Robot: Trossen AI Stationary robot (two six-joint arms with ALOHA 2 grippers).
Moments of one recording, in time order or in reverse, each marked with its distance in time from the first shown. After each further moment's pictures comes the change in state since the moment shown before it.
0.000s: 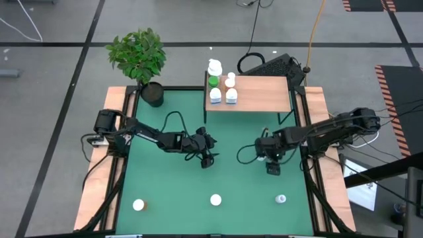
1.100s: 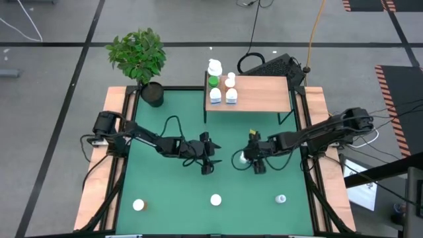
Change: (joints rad) left arm -0.070 0.000 0.000 0.115 0.008 0.059; right arm 0.052 0.102 -0.019 0.469 0.329 -0.327
